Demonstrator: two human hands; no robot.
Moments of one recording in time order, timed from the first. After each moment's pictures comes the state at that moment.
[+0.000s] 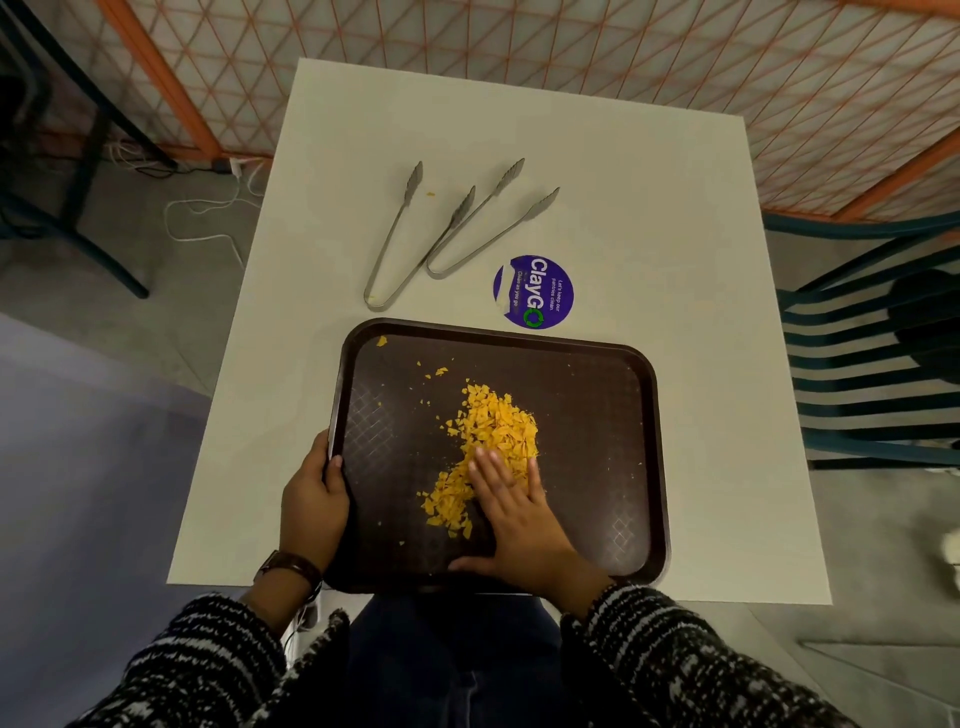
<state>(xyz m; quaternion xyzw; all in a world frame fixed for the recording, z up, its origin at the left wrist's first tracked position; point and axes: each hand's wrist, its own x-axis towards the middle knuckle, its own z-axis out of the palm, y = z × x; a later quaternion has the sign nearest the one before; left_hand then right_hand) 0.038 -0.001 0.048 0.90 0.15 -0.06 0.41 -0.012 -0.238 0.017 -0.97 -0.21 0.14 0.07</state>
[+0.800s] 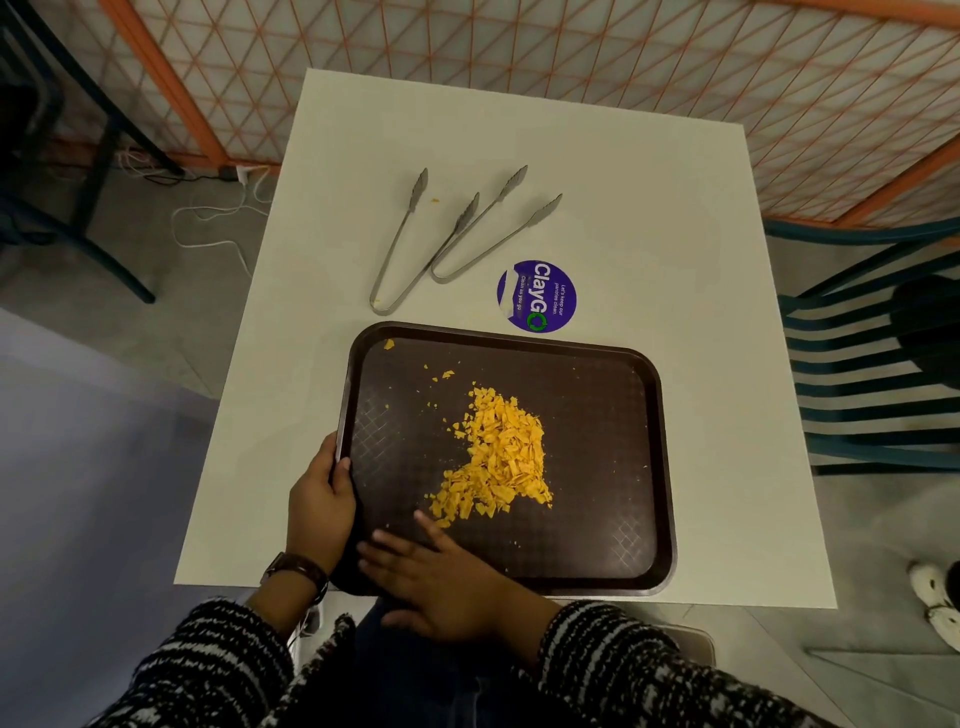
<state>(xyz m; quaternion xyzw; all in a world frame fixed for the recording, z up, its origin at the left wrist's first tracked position) 0.036 0.002 0.044 0.90 0.14 -0.06 0.42 -0.029 -0.164 0.028 -0.87 -0.43 0.19 0.14</state>
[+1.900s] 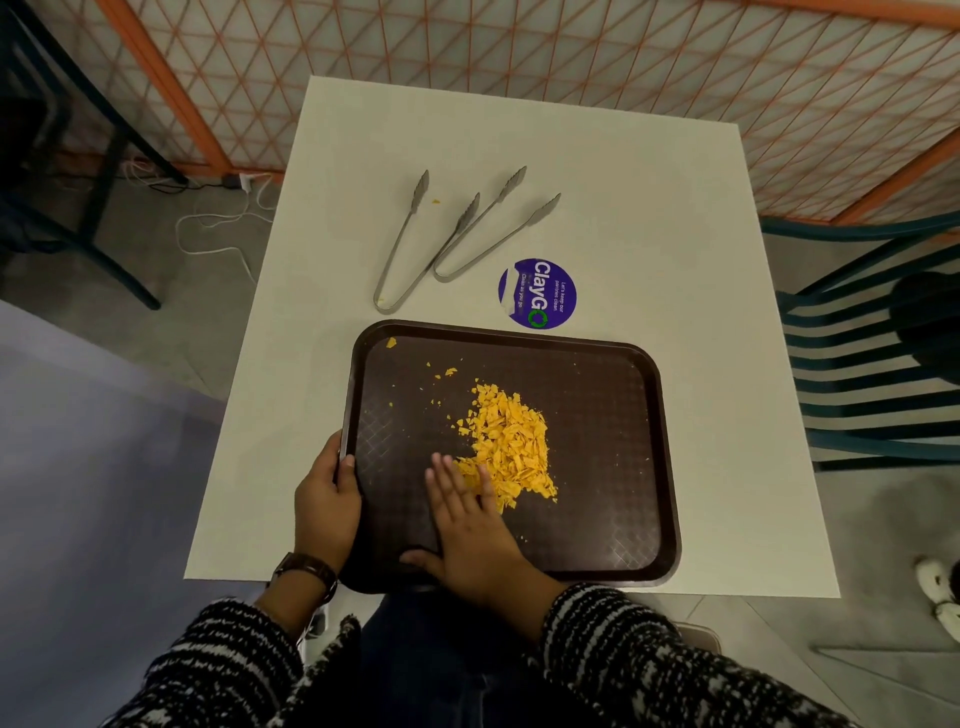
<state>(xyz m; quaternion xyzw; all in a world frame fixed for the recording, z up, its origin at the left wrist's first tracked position) 0.030 -0.006 0.061 0.87 0.17 -0.04 0.46 -0.014 -0.170 0.036 -0.95 -0.19 0.23 0.08</state>
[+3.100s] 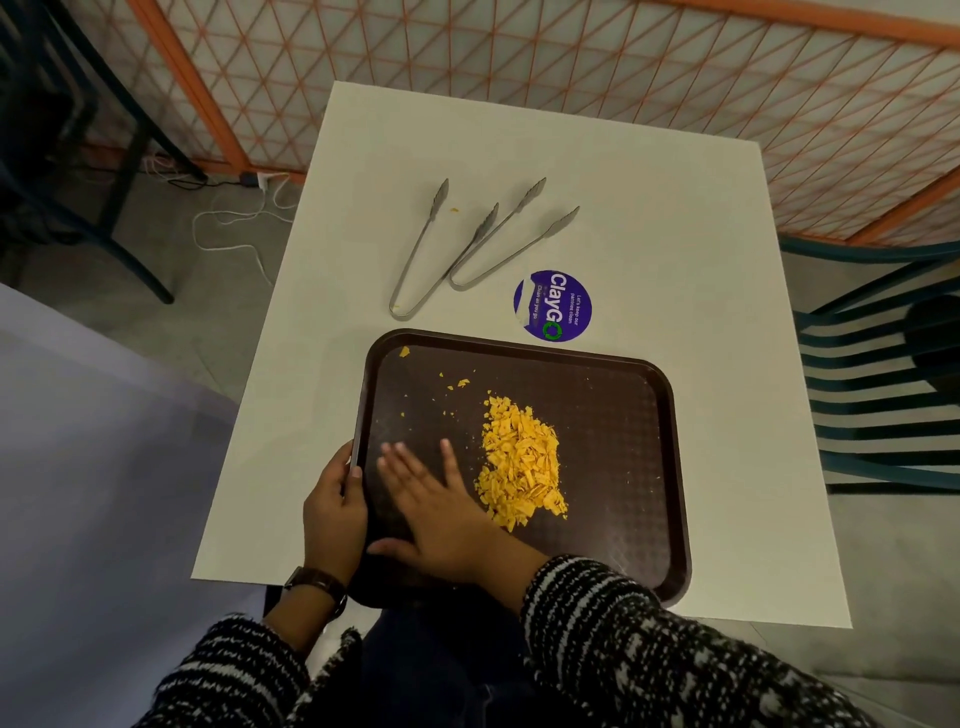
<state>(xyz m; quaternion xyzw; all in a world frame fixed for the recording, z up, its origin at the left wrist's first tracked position) 0.027 -0.002 0.054 0.86 0.19 -0.02 0.48 0.032 -0.140 0.055 -0.92 -0.31 0.21 0.14</state>
